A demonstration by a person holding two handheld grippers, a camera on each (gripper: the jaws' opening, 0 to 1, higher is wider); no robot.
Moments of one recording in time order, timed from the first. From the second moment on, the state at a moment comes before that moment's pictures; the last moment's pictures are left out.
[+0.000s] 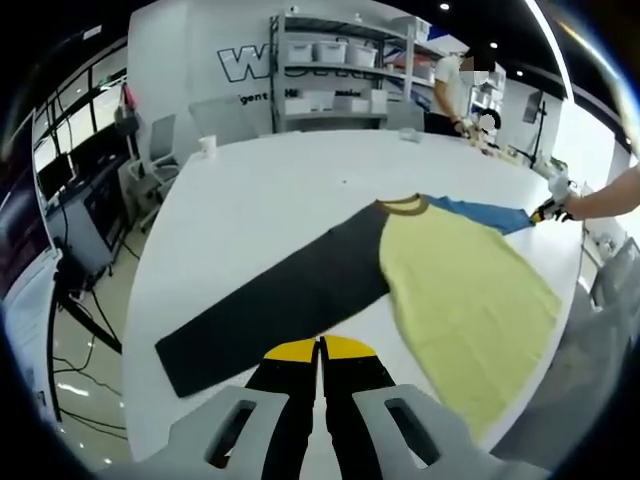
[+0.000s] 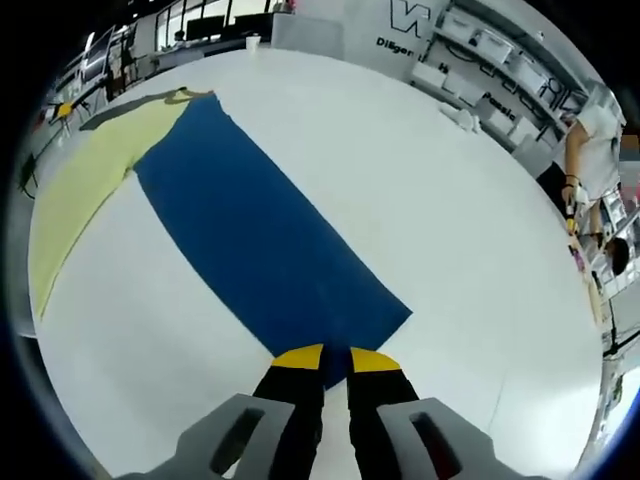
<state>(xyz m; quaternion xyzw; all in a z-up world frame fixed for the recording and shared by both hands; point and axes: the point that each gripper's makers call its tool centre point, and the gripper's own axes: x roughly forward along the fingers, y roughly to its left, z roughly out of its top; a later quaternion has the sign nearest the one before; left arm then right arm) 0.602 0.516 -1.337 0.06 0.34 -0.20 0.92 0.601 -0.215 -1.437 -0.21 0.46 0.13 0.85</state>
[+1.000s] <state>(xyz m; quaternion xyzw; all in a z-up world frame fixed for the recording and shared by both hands) 0.605 0.647 -1.396 -0.14 0.34 0.03 0.93 0.598 -0.098 -1.348 -0.12 0.33 0.16 0.92</state>
